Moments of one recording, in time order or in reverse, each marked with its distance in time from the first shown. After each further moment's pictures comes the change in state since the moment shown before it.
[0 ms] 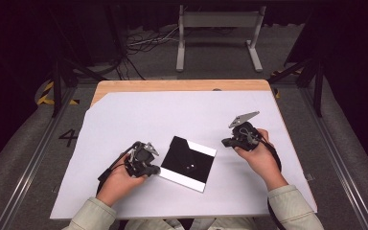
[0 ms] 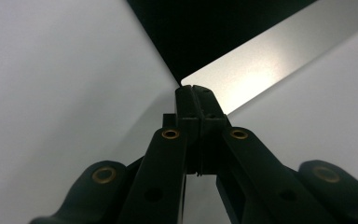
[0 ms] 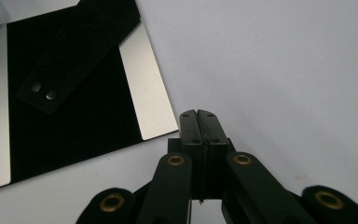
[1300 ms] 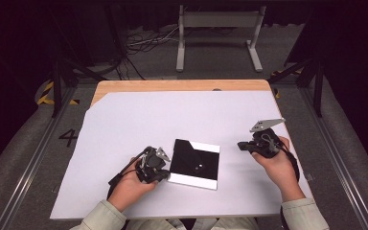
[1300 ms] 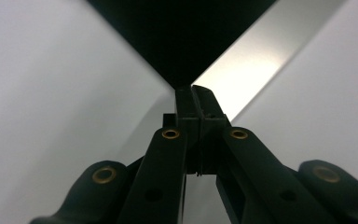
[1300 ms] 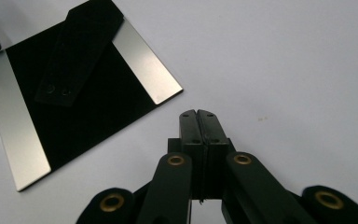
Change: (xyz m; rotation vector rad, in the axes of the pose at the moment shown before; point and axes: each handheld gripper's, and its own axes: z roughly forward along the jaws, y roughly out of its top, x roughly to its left) left arm -0.032 0.014 0.013 -0.018 -0.009 0.048; right arm -0.006 -0.038 -0.038 -0.069 -0.042 0.087
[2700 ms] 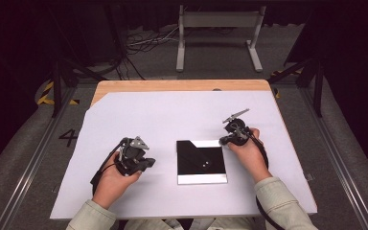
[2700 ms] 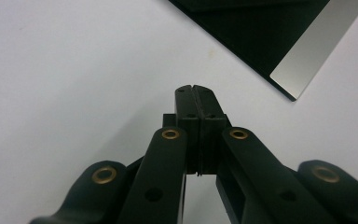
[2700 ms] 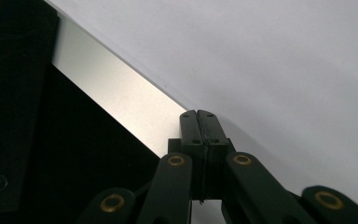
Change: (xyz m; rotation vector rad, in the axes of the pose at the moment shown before) left arm 0.034 -0.025 -0.052 -0.147 0.095 -0.140; right arm -0.007 0.039 0.091 0.173 -0.045 0.068
